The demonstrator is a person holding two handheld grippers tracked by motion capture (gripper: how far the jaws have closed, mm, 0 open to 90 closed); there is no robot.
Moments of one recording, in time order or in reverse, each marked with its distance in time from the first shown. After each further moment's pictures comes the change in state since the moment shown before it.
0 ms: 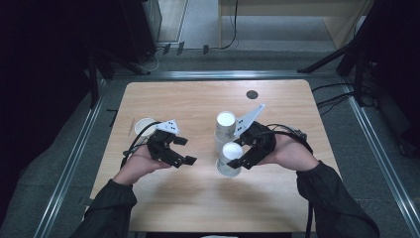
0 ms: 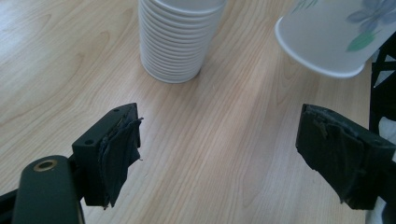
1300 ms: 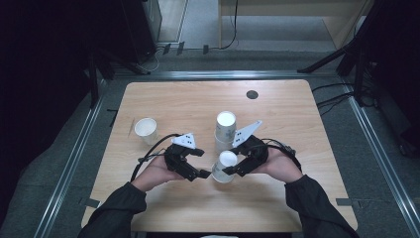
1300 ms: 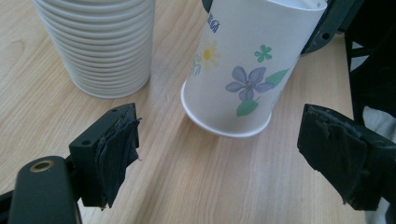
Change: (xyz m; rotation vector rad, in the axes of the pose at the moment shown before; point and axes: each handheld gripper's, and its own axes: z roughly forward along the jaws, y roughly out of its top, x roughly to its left) left arm -0.021 -0.007 0.047 -0.023 -0.111 0.087; right arm -0.014 -0.038 0.056 -0.093 0.015 0.058
